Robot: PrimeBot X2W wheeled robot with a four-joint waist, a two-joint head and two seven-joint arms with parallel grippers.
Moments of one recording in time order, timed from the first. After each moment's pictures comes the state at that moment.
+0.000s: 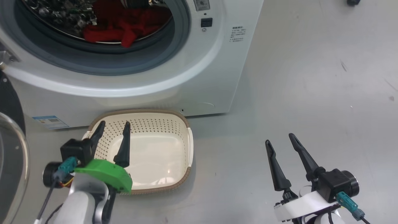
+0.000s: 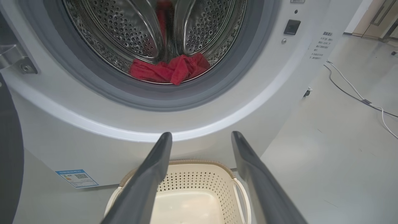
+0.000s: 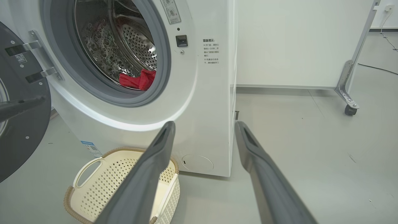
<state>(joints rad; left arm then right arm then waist) -0.16 0.07 -0.20 0.17 -0.39 -0.06 -0.04 0.07 -0.04 0.26 0.01 0.22 0.03 -0.26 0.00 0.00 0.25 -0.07</state>
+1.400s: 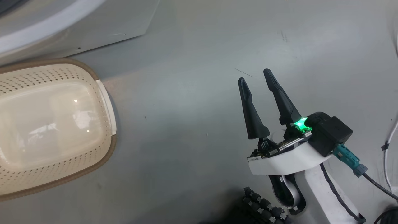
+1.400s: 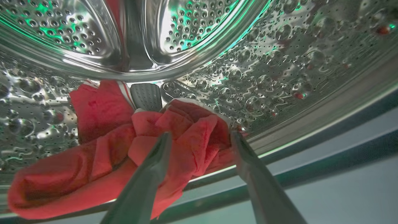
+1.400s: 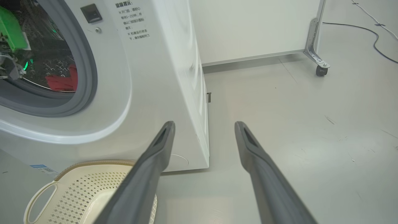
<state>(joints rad) -1.08 0.38 -0.01 0.27 -0.58 -0.10 0.61 -0.24 -0.04 0.45 -0.09 0.45 0.01 -0.26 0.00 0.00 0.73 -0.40</state>
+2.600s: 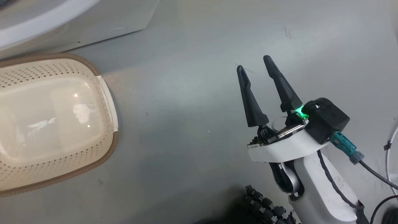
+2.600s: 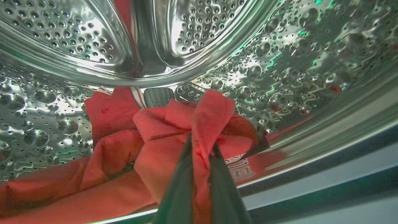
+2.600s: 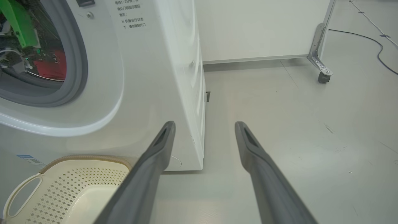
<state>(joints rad) -1.17 0.39 -0.09 0.43 -0.47 -0.09 0.48 -0.32 -0.04 0.45 -0.04 0.41 -0.03 -0.26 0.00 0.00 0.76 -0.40</state>
